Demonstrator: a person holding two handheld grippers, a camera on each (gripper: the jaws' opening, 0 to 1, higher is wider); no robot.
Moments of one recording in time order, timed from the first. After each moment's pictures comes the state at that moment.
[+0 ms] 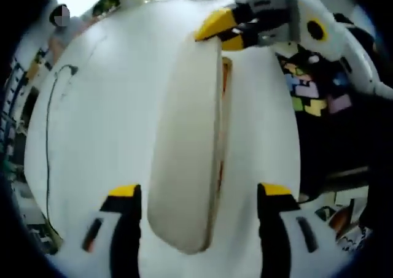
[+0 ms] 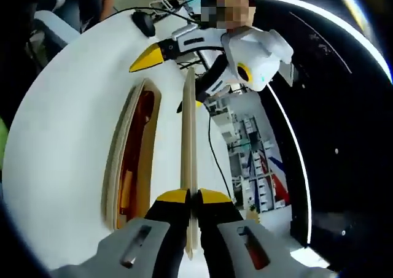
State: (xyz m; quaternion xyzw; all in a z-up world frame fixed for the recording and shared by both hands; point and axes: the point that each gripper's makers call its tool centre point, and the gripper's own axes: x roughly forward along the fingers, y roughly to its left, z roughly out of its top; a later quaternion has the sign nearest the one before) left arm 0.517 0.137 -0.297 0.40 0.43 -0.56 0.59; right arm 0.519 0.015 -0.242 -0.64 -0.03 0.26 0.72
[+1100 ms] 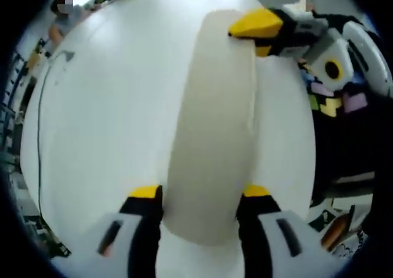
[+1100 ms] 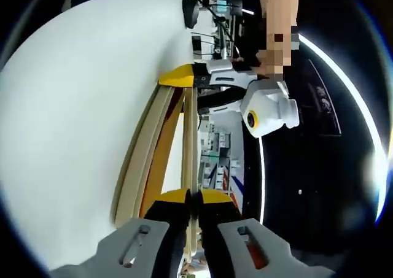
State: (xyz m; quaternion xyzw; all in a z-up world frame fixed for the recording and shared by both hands) left arm 0.522 0.133 -0.327 0.39 0.45 -0.54 0.59; right arm 0.501 0.021 -0.261 -0.73 -0.12 0.20 0.64
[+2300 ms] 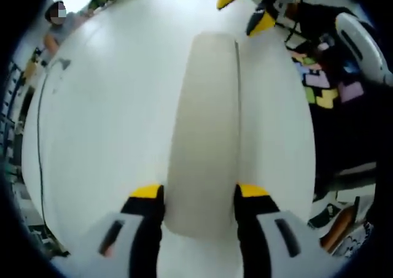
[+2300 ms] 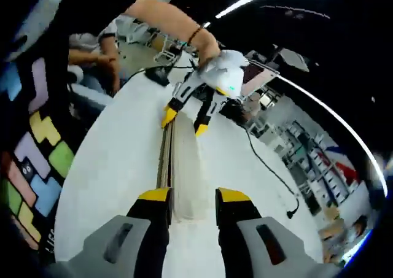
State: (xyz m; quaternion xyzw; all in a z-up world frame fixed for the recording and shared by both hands) left arm 0.521 0.136 -0.329 0.41 0.43 -0.56 0.58; right arm 0.485 -0.026 -0.258 -0.33 0.08 0.53 0.78
